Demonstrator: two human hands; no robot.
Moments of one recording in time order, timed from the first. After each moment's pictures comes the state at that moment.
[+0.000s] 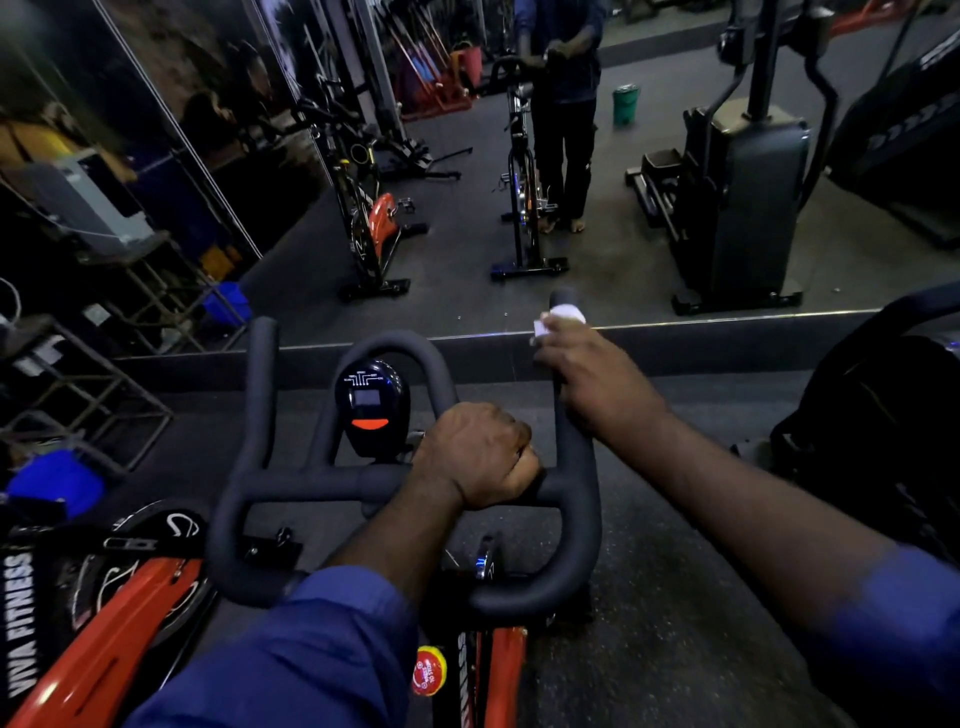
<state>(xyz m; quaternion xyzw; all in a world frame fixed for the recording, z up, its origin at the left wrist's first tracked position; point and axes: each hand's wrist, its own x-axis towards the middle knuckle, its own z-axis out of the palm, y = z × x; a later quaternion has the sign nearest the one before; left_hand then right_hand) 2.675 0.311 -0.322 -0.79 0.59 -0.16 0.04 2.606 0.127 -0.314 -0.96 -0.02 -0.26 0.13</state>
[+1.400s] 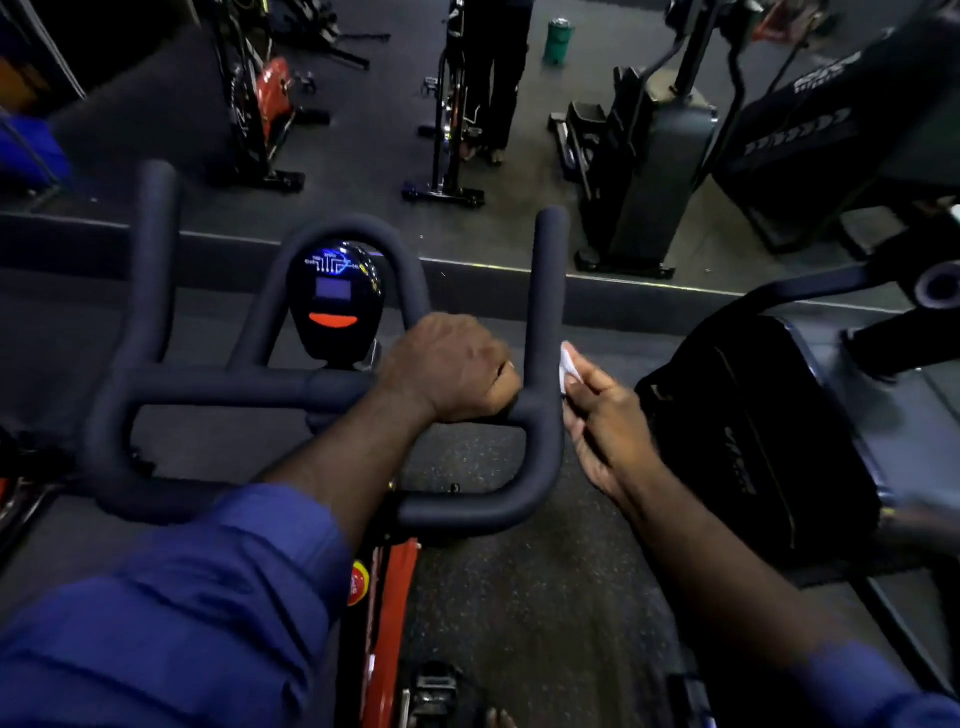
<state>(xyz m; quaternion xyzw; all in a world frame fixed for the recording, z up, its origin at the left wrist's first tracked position) 2.681 0.317 -0.331 -0.78 0.60 -0.16 -0.07 2.530 0.182 -0.384 -0.42 0.28 -0.24 0.83</state>
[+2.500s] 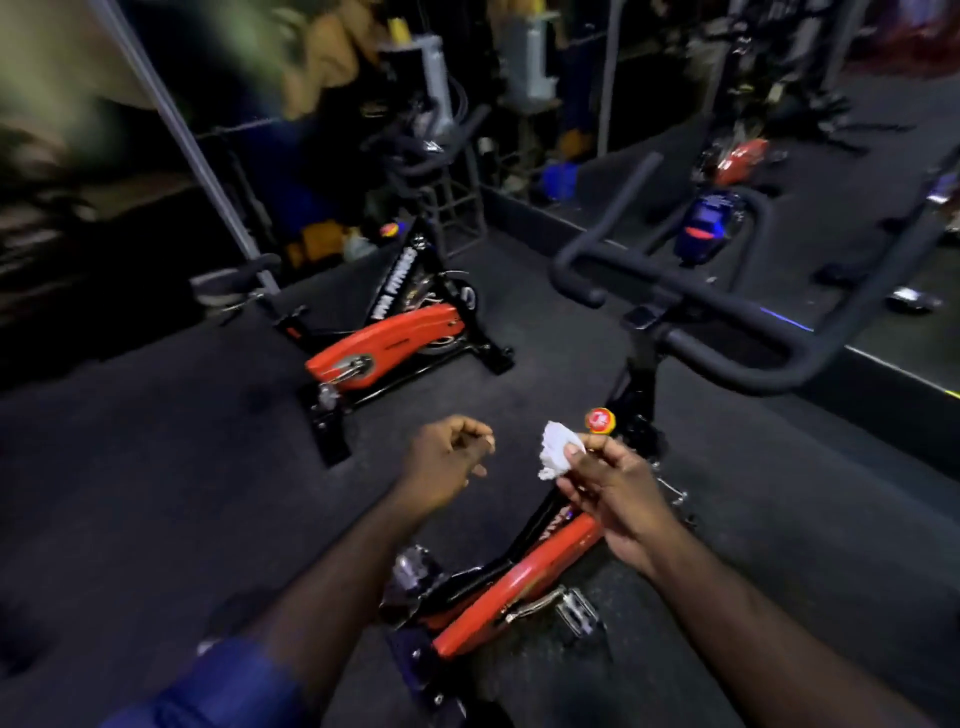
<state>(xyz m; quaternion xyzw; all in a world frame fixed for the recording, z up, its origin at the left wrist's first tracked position) 2.277 0.643 -0.350 -0.82 -0.14 0.00 -0.55 2.307 0.427 -0.386 -0.50 0.09 0.19 0.84</state>
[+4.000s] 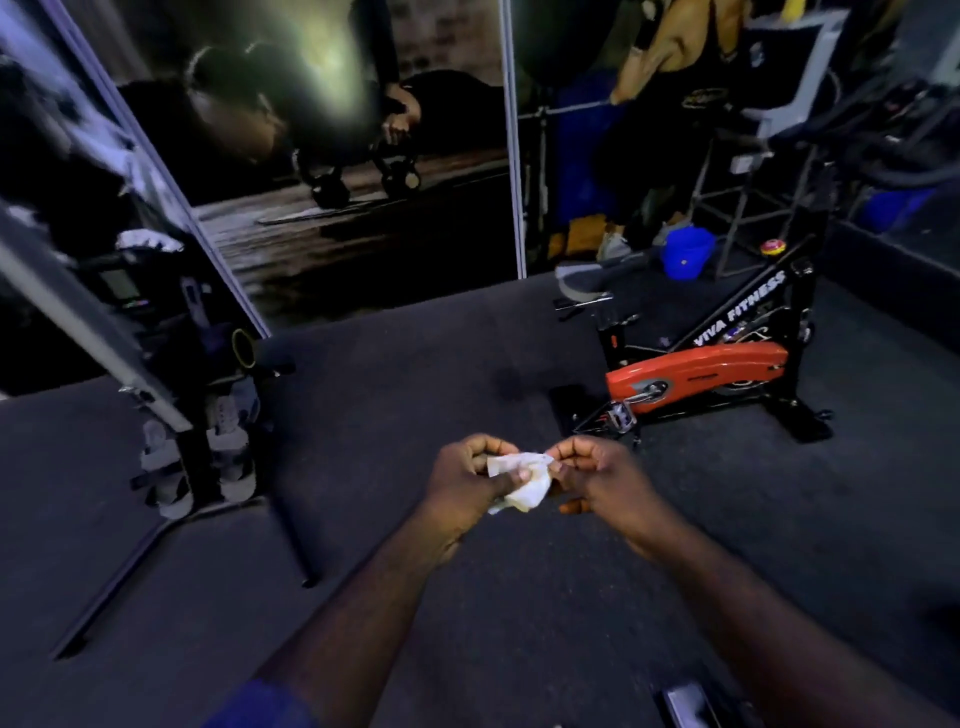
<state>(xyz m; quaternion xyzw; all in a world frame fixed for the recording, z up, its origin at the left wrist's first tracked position) 2.095 1.348 -0.345 -0.71 -0.28 -0.12 -0.64 2.214 1.192 -0.355 -0.69 -0.24 0.34 0.59</state>
